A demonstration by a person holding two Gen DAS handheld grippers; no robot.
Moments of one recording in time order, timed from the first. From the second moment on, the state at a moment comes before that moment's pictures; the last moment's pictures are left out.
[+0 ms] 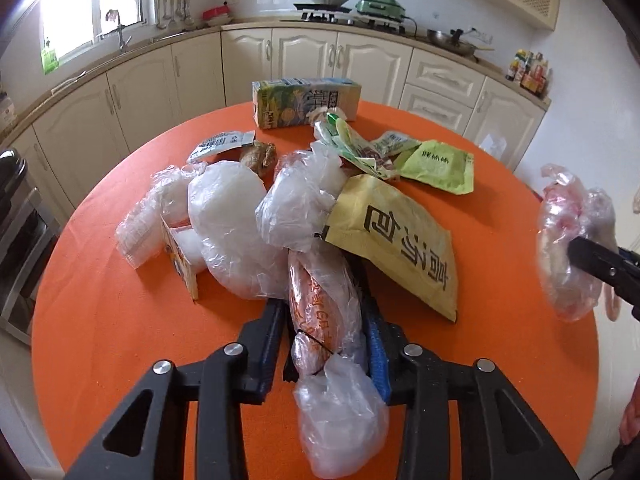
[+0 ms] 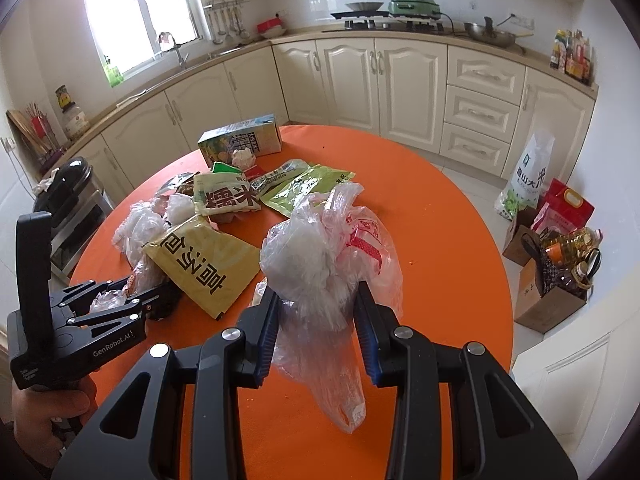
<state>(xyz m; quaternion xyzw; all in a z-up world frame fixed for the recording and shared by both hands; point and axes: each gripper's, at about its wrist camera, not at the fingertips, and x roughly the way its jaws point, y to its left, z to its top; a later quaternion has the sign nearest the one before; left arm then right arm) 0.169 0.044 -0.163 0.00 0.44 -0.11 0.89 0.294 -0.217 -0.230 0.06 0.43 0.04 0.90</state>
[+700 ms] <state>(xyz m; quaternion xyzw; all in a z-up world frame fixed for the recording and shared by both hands) 0.087 0.066 -0.102 -0.03 0.35 -0.13 0.93 0.272 -0.234 -0.213 0.08 0.40 0.05 0.91</state>
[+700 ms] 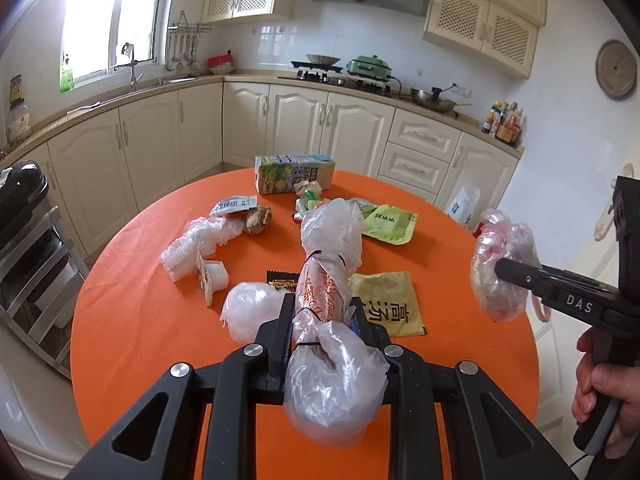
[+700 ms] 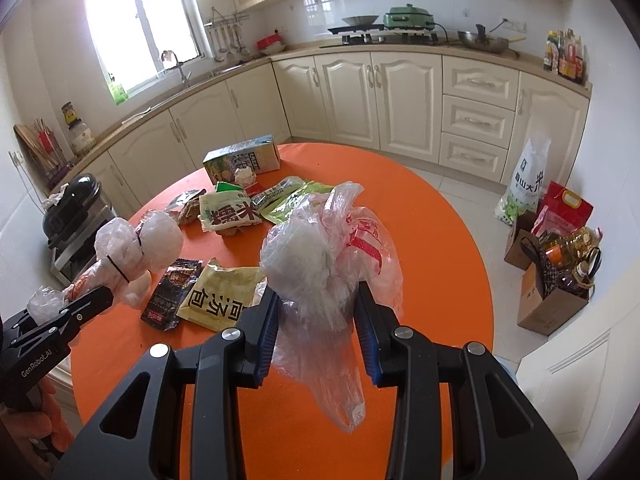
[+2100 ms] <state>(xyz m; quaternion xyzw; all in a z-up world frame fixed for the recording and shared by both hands) 0.125 -0.199 -0.095 0.05 0.38 -0.39 0.84 0.183 -0.498 -0.248 0.19 0.41 -0.17 0.87</state>
